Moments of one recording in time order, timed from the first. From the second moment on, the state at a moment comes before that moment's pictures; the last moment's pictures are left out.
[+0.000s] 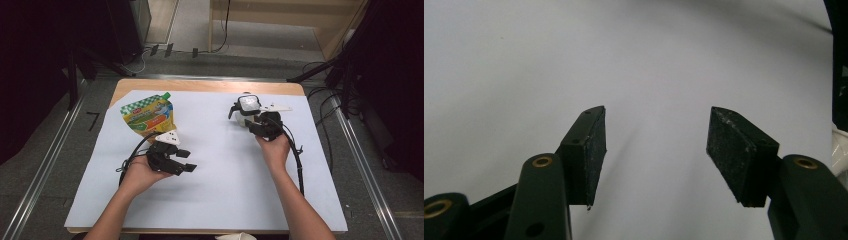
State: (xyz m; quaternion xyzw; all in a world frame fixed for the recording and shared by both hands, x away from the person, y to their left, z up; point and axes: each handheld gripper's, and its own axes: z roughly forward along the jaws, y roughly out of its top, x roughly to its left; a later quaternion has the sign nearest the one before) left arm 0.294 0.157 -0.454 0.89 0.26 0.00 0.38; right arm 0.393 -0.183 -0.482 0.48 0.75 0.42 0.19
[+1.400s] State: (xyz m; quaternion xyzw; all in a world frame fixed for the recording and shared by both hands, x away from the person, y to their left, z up) left arm 0.297 0.158 -0.457 0.89 0.27 -0.01 0.38; right arm 0.443 -0.157 -0.512 0.54 0.67 0.44 0.26
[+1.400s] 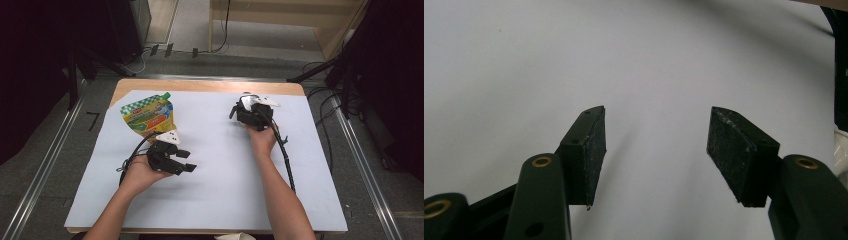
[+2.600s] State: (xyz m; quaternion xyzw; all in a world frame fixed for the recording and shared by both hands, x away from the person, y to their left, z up) left arm 0.297 0.158 -0.457 0.89 0.27 -0.01 0.38; right arm 0.313 -0.143 -0.478 0.38 0.77 0.49 0.16
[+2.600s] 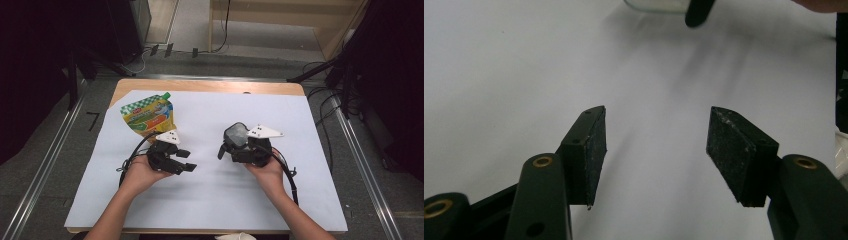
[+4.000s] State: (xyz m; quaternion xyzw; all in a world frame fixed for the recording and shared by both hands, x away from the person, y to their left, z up) left arm 0.303 0.156 -0.460 0.88 0.27 -0.03 0.39; right arm 0.274 -0.142 -0.492 0.34 0.82 0.45 0.08
